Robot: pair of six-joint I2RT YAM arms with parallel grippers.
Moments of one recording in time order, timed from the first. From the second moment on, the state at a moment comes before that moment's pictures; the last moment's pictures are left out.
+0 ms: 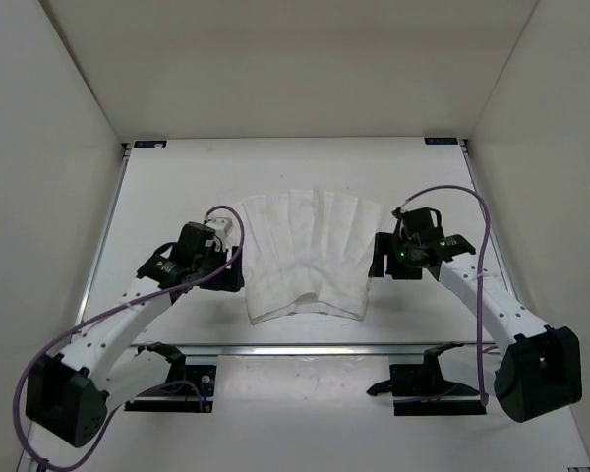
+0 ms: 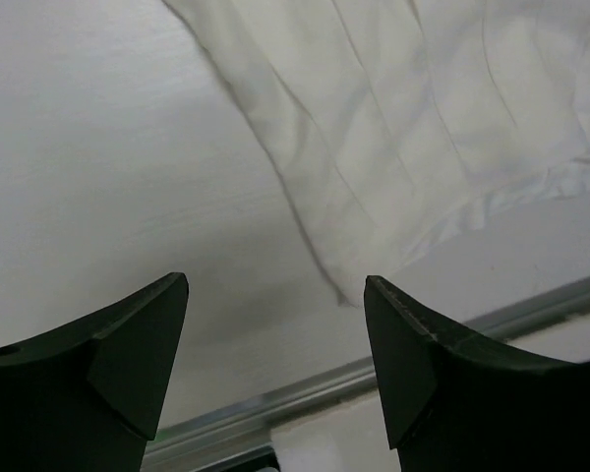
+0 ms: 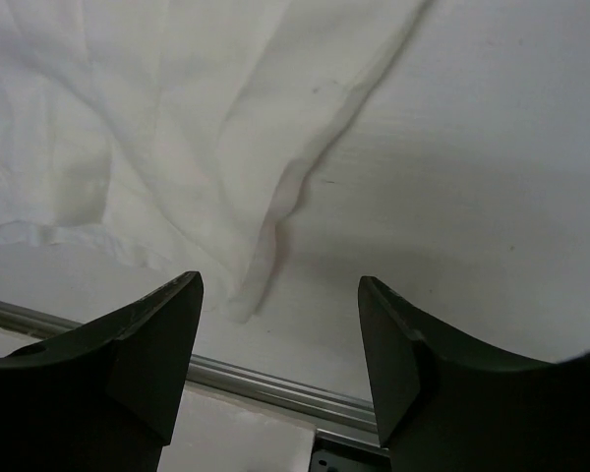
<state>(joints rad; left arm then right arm) -0.42 0.94 0.73 -0.65 0.01 -0.26 0.34 1.18 0.86 -0.71 -0.13 0.32</state>
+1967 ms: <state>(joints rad) -0.55 1.10 0.28 -0.06 0.35 -0.82 0.35 1.15 0.52 -0.49 -0.06 0.58</state>
